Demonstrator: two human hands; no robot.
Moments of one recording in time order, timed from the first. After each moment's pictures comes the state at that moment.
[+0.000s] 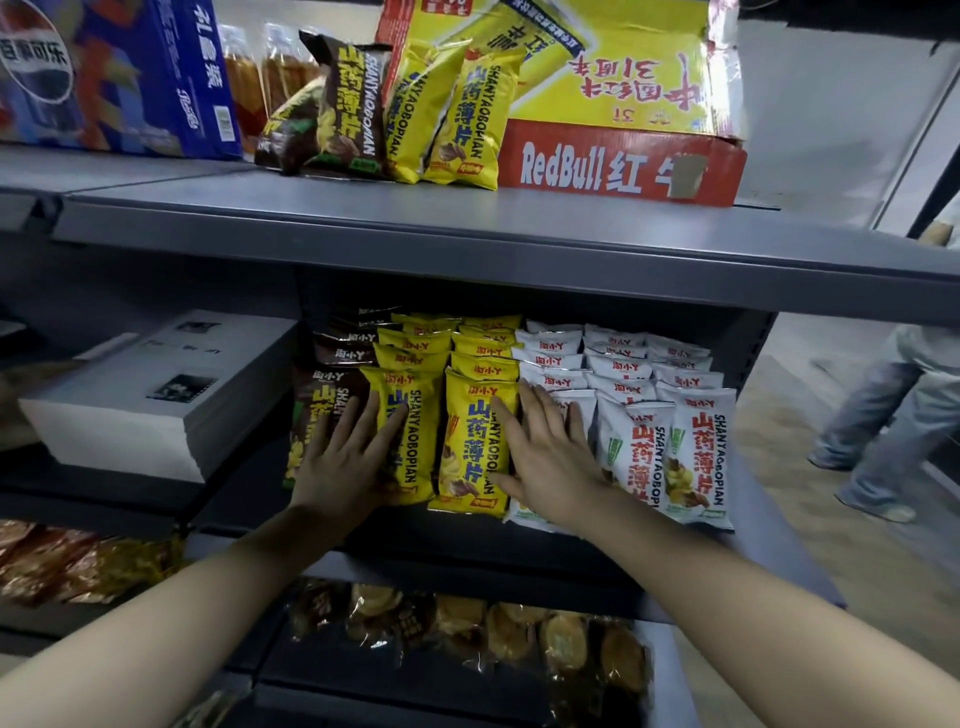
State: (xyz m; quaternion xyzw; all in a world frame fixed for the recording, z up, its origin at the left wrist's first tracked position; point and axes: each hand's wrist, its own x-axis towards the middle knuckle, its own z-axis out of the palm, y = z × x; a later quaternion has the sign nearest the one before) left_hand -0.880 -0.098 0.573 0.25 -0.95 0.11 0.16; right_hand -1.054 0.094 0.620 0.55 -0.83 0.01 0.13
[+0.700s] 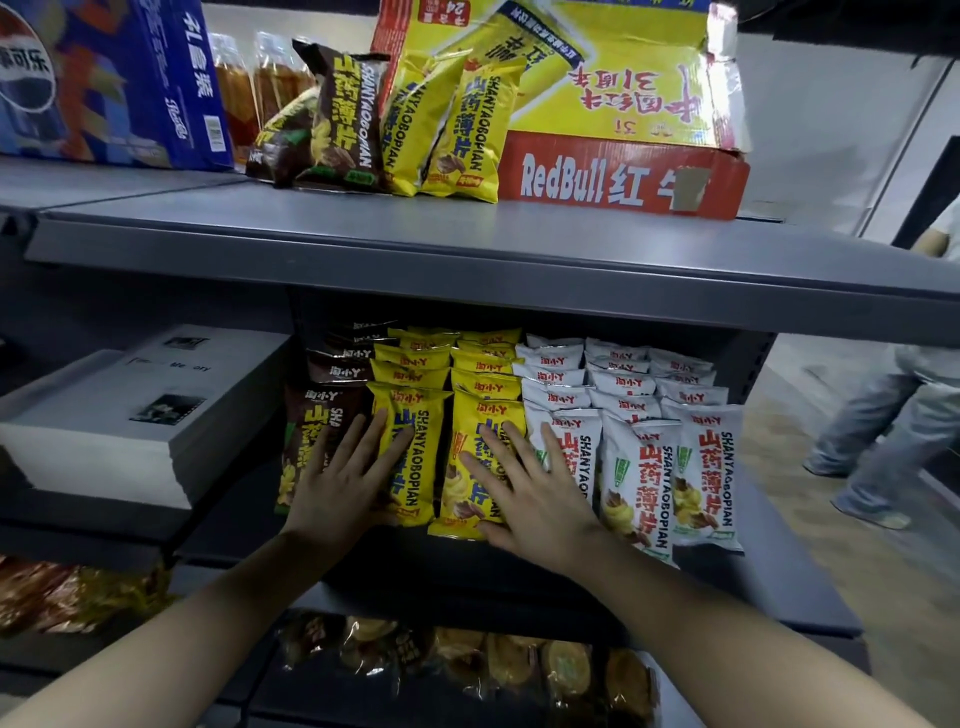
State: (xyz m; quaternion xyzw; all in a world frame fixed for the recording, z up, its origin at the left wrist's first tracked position) left_hand -0.882 -0.099 0.582 0.20 -0.95 0.15 0.18; right_hand -1.060 0.086 0.584 0.61 -0.76 -0.07 0.24
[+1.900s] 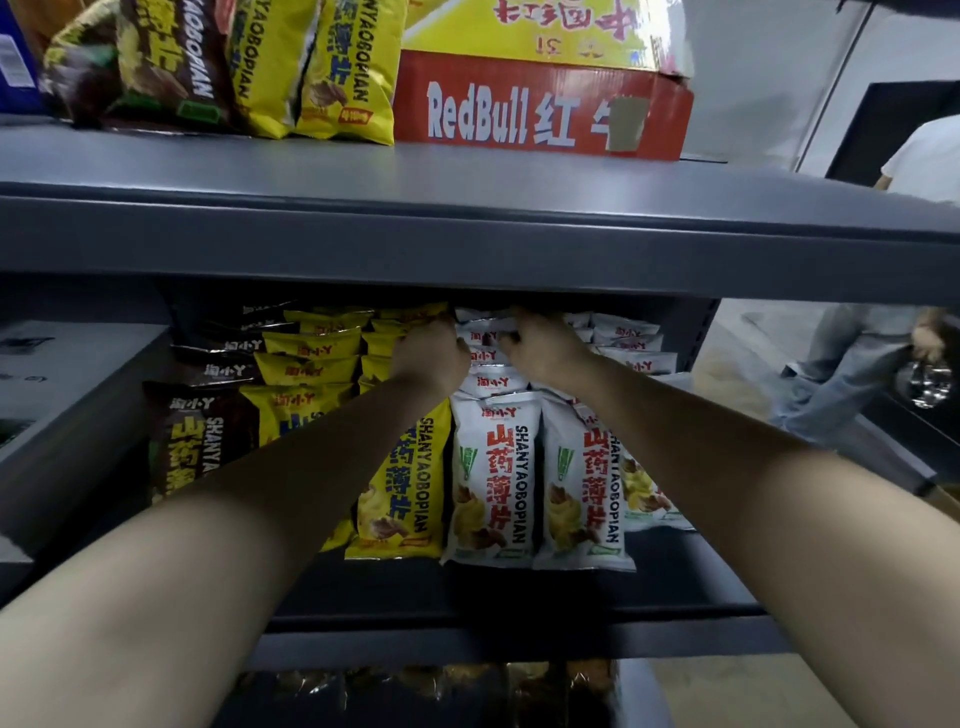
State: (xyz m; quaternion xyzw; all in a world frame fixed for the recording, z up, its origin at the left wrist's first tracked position) left_hand -1.097 -0.056 0.665 0.28 -0.91 -0.19 0.23; right_hand -1.199 0.050 0.678 0.42 -0.89 0.18 0.06
